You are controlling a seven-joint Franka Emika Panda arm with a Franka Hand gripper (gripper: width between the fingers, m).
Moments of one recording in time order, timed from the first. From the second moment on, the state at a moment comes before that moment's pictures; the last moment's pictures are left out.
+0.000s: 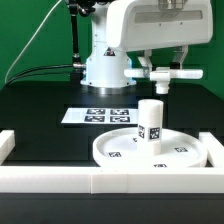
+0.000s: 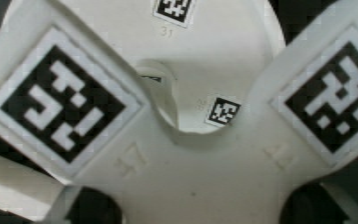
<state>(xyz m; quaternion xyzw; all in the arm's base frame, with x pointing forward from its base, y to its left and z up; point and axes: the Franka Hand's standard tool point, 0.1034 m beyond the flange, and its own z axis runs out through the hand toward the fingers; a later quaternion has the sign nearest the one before) 0.534 0.059 0.139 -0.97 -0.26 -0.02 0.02</state>
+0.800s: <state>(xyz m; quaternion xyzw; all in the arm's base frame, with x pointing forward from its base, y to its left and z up) 0.546 0.048 0.130 -0.96 -0.26 -0.01 0.02</state>
